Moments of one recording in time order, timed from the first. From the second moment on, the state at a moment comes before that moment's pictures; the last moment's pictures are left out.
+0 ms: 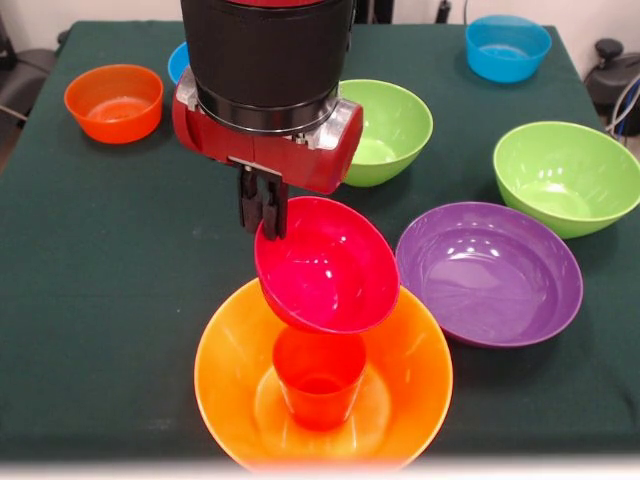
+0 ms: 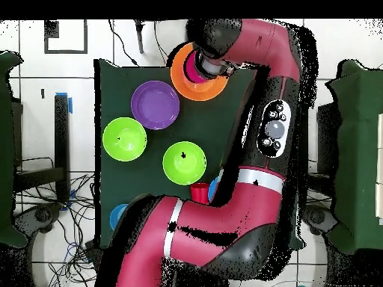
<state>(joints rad) -0.21 -0.10 -0.19 0.40 0.14 1.28 1.87</state>
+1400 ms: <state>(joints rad) -0.19 -0.07 -0.25 0.31 0.17 1.36 1.87</state>
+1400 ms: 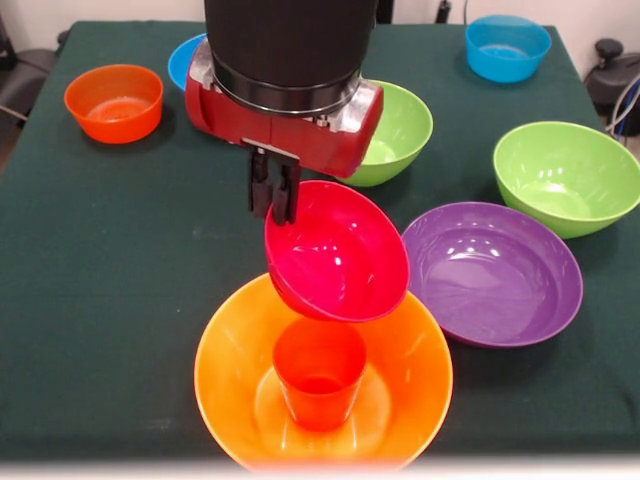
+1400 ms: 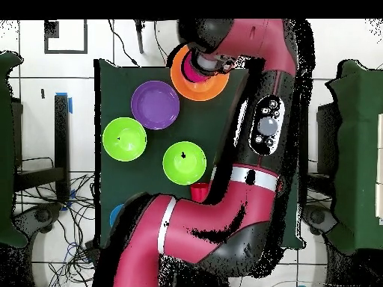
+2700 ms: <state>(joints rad) -0.20 0.11 -0.42 0.12 0.35 1.41 1.87</state>
